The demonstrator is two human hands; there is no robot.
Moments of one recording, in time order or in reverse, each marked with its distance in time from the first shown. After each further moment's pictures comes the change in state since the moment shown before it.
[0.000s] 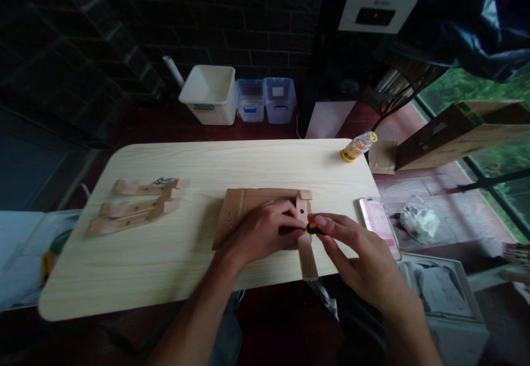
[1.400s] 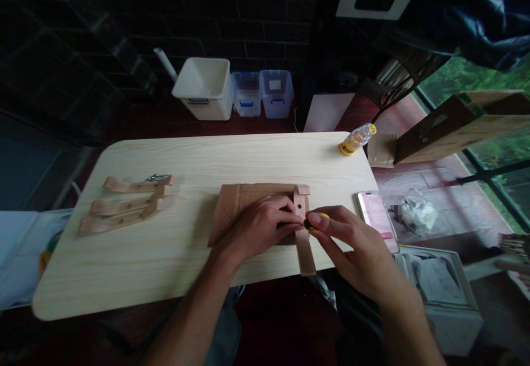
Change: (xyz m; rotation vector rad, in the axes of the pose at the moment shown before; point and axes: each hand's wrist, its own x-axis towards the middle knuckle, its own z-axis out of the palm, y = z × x) left_hand 0.000 -0.008 0.007 0.017 0.009 -0.019; right_hand 0.002 0.005 0.001 0.040 -0.031 -0.018
